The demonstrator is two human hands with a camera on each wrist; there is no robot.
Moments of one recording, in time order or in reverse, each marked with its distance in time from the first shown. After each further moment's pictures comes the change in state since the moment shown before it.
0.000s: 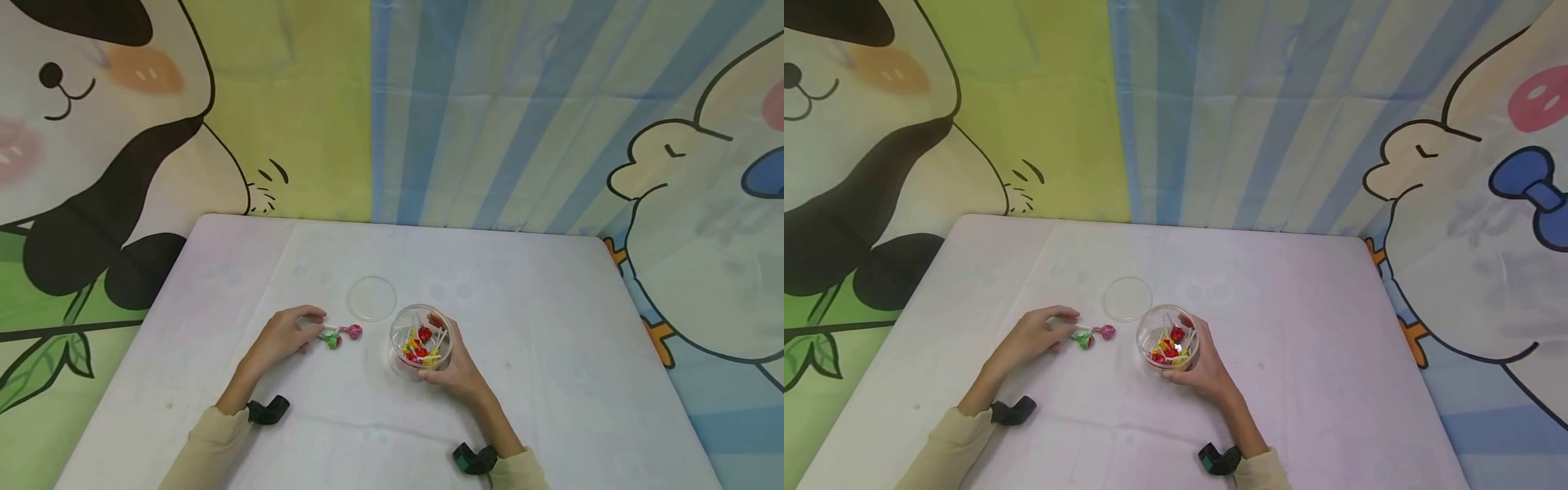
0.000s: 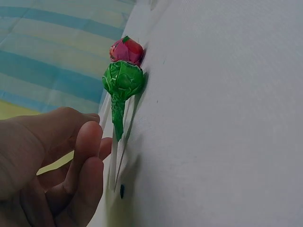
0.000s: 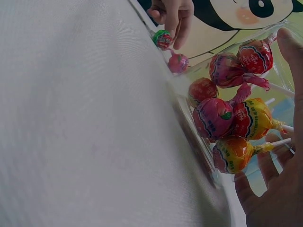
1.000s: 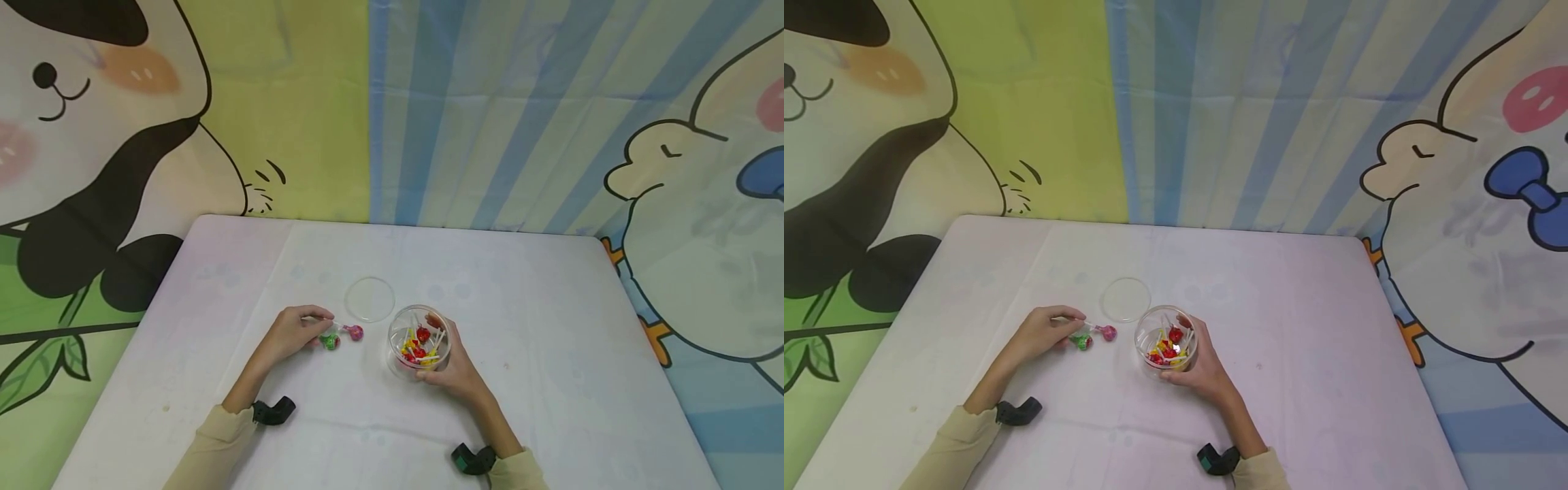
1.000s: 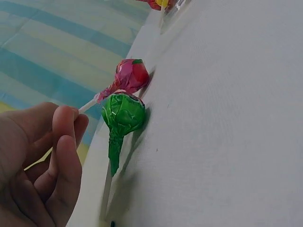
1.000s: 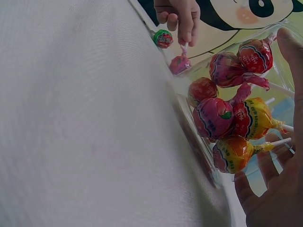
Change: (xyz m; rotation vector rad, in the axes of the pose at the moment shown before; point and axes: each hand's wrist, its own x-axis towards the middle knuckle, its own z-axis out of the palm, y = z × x) left_hand 0.013 0.005 0.008 -0.198 -0.037 -0.030; right_hand 0.000 0.001 0.000 -0.009 0.007 -0.009
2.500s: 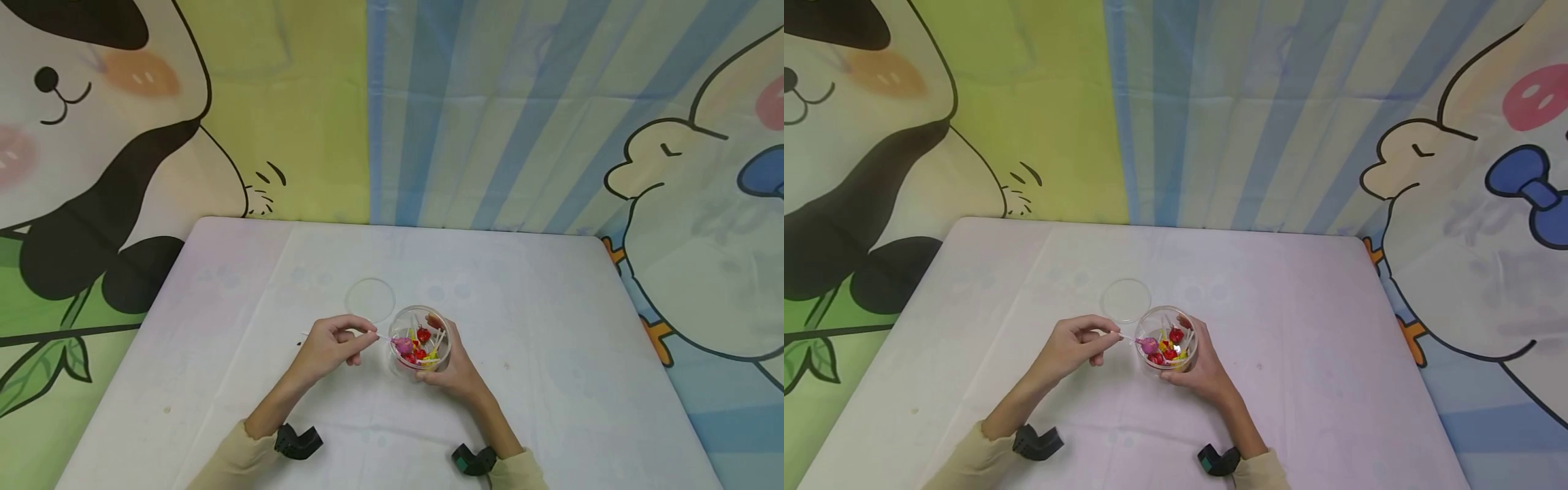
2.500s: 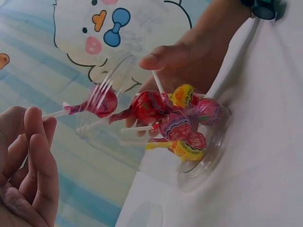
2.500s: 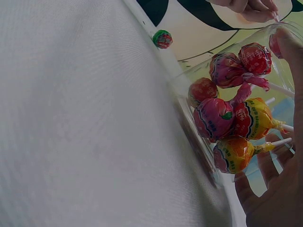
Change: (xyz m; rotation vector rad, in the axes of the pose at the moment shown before) left_hand -0.040 0.078 0.049 -0.316 -0.079 0.254; right_hand 0.000 0.001 0.001 0.012 0.004 0.004
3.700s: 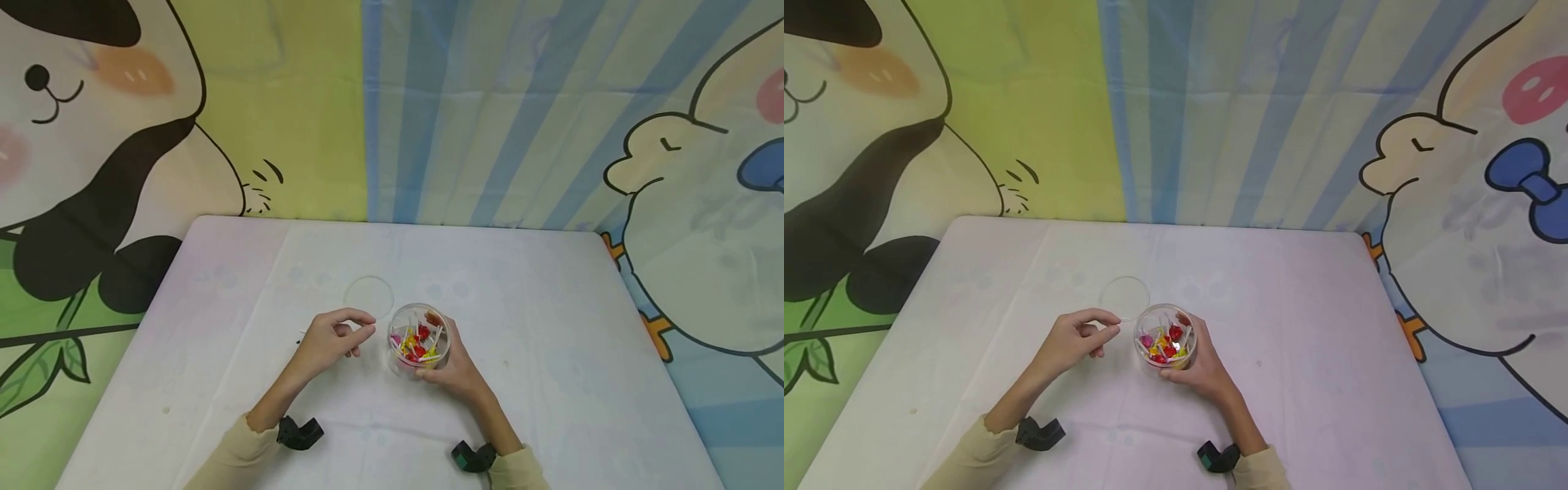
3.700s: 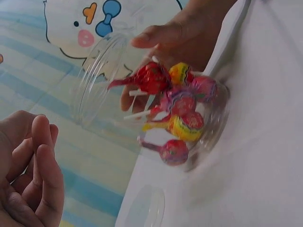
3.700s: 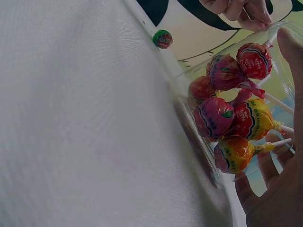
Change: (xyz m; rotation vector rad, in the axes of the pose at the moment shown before) left_hand 0.009 -0.005 -0.002 0.155 0.055 -0.037; right_hand -0.001 -0.003 0.000 -0.002 -0.006 0.000
